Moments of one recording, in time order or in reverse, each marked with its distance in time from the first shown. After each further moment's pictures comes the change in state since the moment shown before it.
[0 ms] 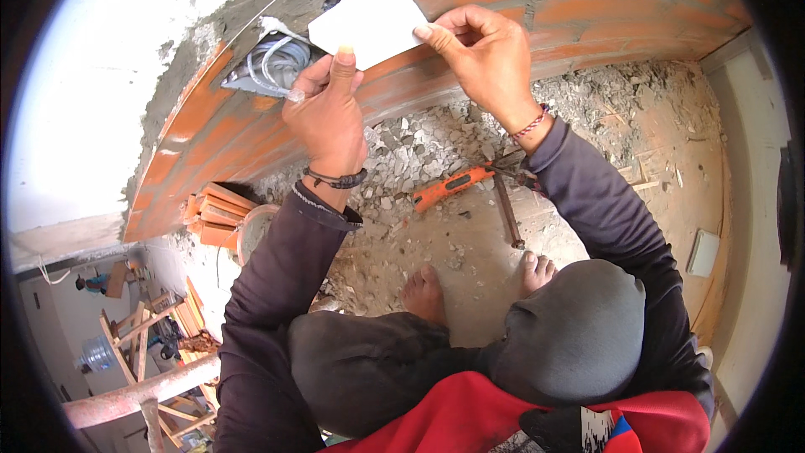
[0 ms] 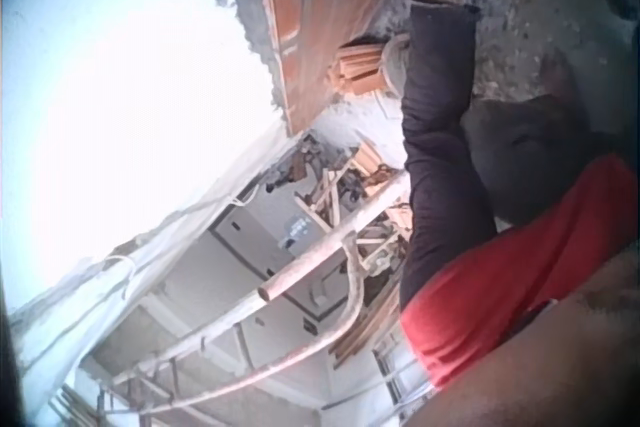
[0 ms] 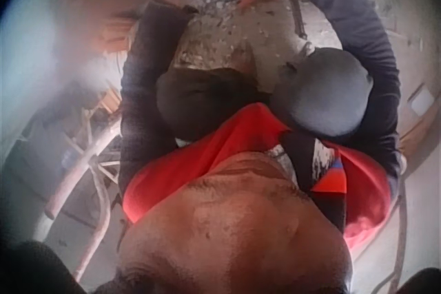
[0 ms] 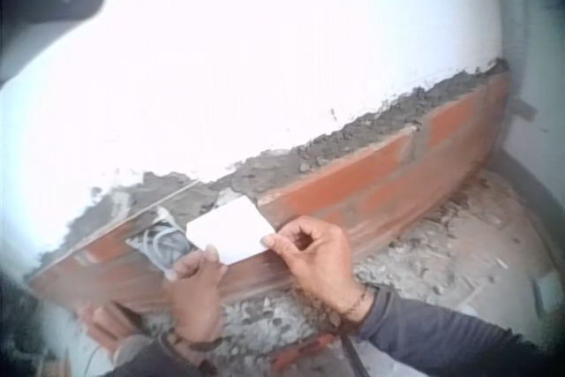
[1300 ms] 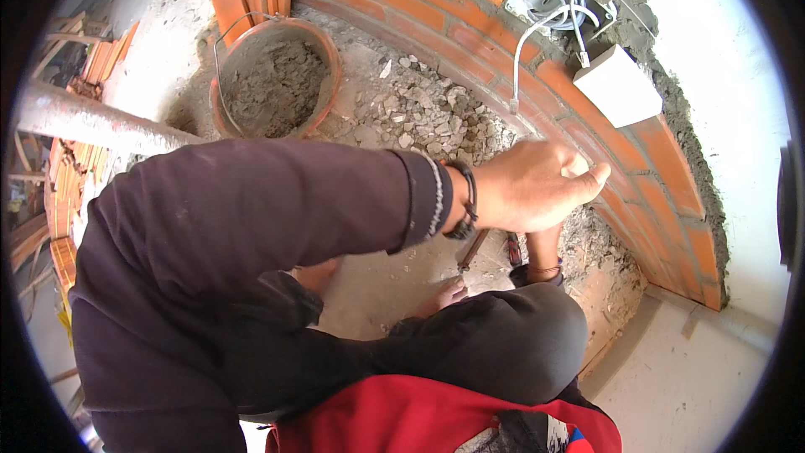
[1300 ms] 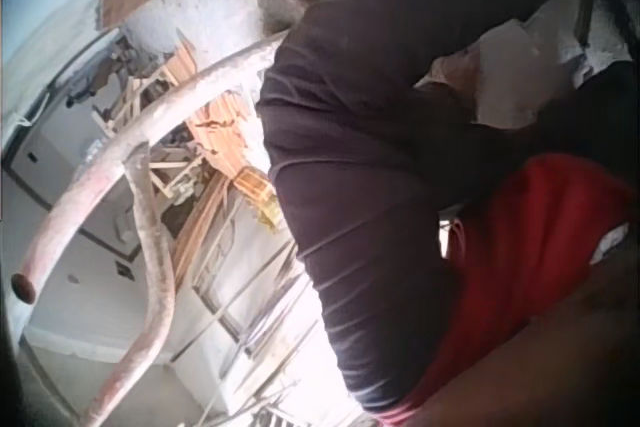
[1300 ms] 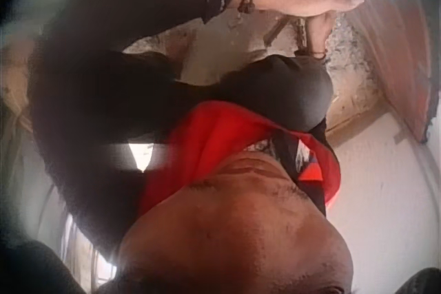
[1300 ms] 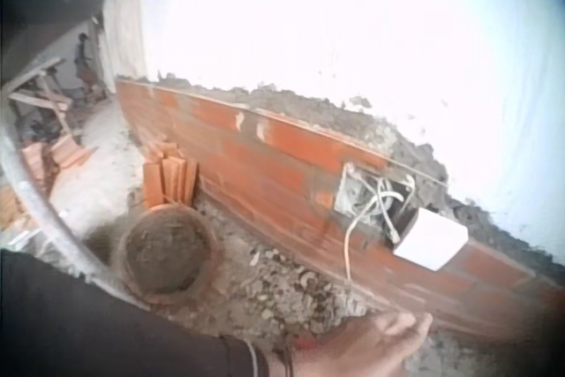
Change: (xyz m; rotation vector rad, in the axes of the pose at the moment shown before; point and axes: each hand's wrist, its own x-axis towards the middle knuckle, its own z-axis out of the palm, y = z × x) left_hand -0.096 0.081 -0.035 0.203 -0.746 -0.314; right_hand -0.112 0.018 -0.029 -0.153 -0.592 0.142
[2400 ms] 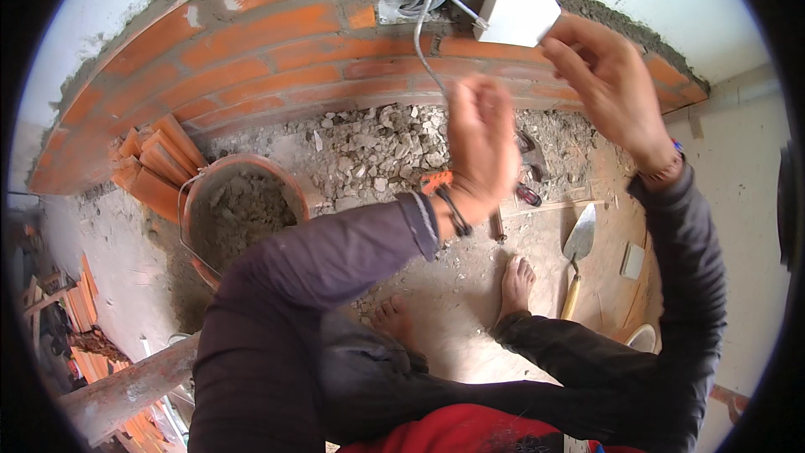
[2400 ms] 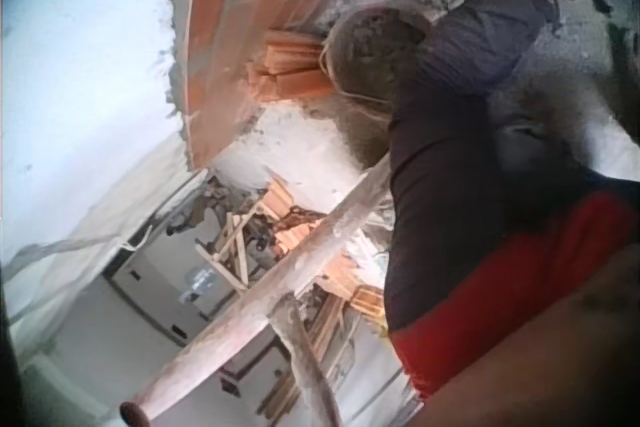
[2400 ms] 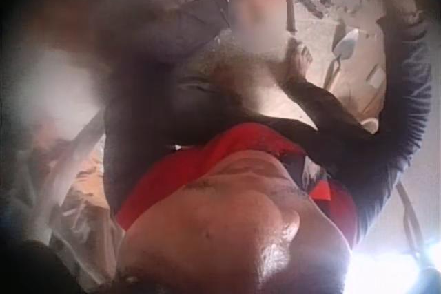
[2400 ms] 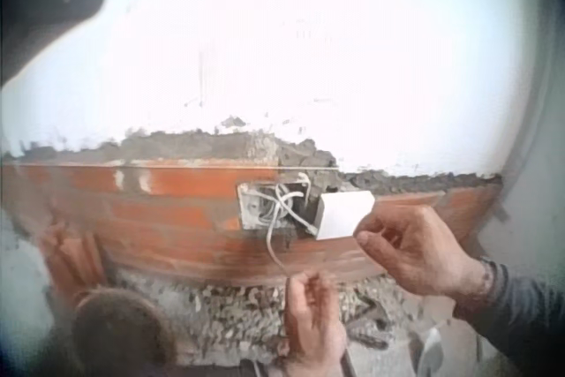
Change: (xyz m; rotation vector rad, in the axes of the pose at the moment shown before) left_hand 0.013 -0.047 0.011 -0.464 0.426 0.362; right_hand 0.047 -0.196 -0.045 -0.619 0.130 -0.279
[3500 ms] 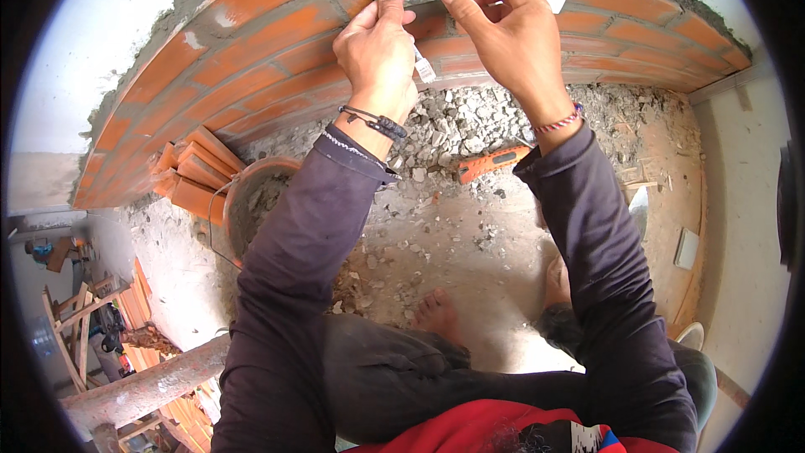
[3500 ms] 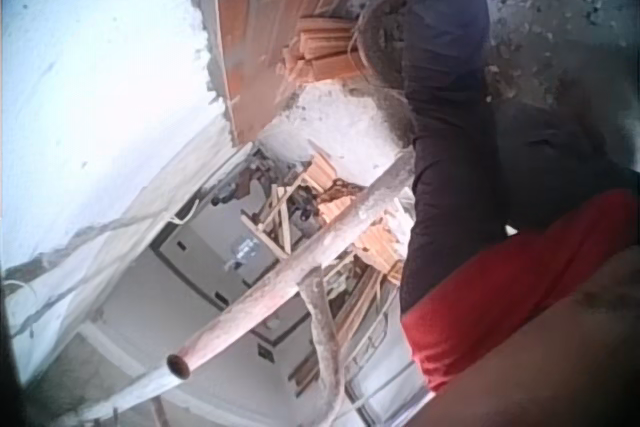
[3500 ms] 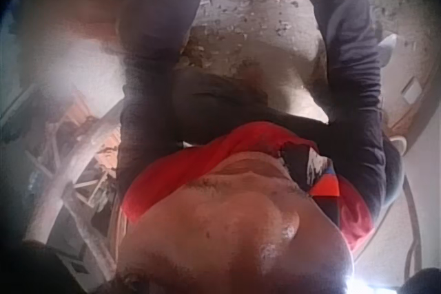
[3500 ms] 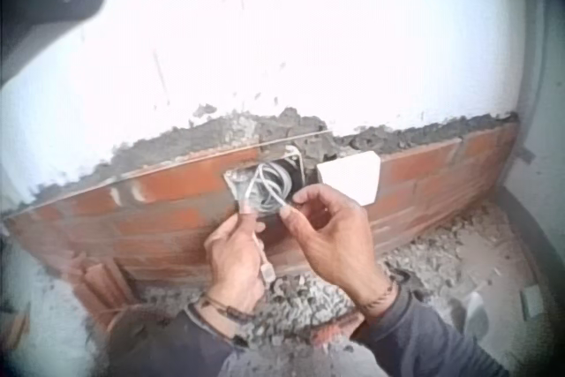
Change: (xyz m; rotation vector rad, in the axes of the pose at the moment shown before) left_hand 0.107 0.025 -0.076 0.116 0.261 -0.193; right_hand 0.034 0.003 0.139 0.439 0.438 0.224
